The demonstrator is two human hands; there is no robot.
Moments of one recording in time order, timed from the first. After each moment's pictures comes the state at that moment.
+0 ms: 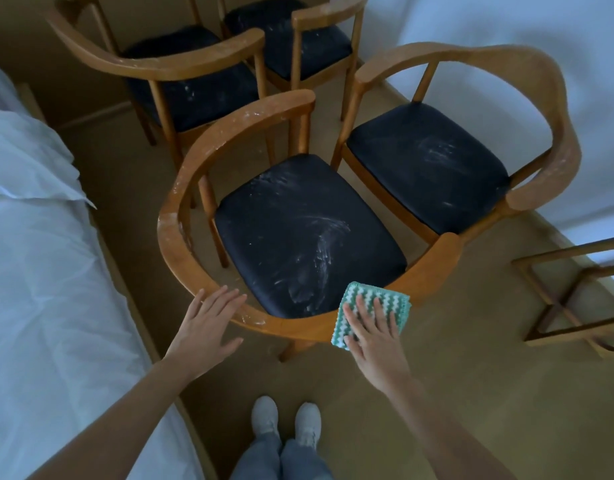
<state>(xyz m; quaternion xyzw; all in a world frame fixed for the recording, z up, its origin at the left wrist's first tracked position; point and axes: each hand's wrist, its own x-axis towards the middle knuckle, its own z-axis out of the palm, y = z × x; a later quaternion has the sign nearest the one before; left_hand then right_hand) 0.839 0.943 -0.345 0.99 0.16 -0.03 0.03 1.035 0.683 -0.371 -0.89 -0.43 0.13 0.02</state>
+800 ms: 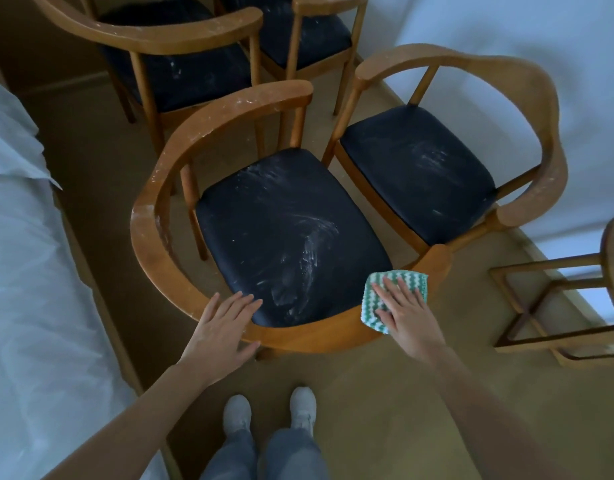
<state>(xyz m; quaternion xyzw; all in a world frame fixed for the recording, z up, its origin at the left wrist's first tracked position) 0.881 0.912 -0.353 0.98 0.17 -0.08 0.12 1.144 0.669 -0.359 -0.87 -0.46 0.18 -0.05</state>
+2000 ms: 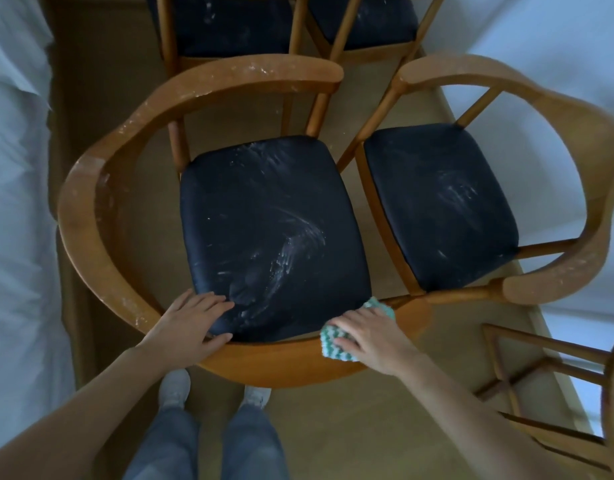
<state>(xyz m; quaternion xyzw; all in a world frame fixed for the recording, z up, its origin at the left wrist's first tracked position) 0.954 0.884 -0.364 0.90 0.29 -0.19 0.25 1.240 0.711 -0.338 -0.67 -0.65 0.31 -0.14</state>
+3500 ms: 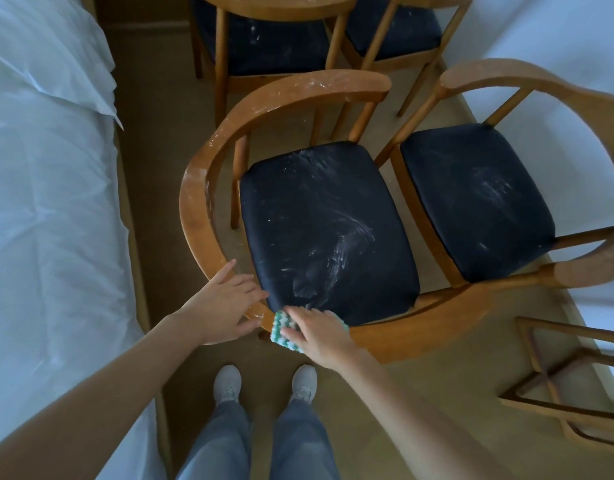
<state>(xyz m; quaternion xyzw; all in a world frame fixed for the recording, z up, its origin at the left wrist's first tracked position) 0.885 0.939 -0.312 0.95 0.18 -0.23 0.14 1.038 0.799 -0.353 -0.70 -0.62 0.34 -0.04</state>
